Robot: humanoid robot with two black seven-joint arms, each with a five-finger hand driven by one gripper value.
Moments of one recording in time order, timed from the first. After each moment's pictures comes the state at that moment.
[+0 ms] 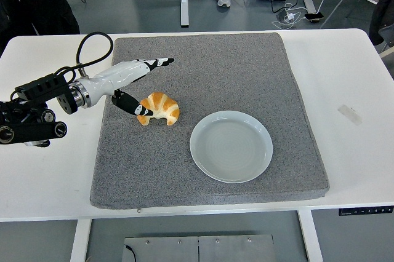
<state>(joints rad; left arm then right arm) -1.39 0.51 0.58 -1.26 0.79 0.51 -0.35 -0.08 0.00 0.08 0.13 -0.09 -0.05 0.23</state>
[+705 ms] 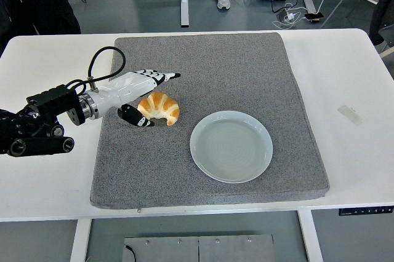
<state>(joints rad) -1.38 0.44 0.66 -1.23 0.84 0.61 -0.32 -0.08 0.00 0.08 0.13 -0.09 -0.05 0.23</state>
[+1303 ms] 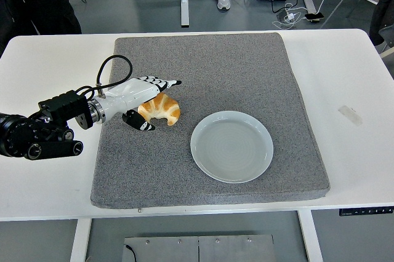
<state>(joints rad) -1.32 0.35 0.66 -1.11 0.83 0.61 -0.32 -0.08 0.00 0.08 0.13 -0.09 -0.05 0.23</state>
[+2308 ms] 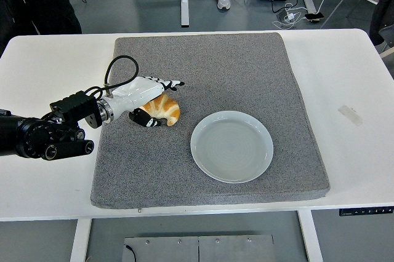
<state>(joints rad) -1.27 0.27 0.64 -0.97 0.83 0.61 -0.33 -0.08 0.00 0.08 0.13 -0.09 -0.05 0.23</state>
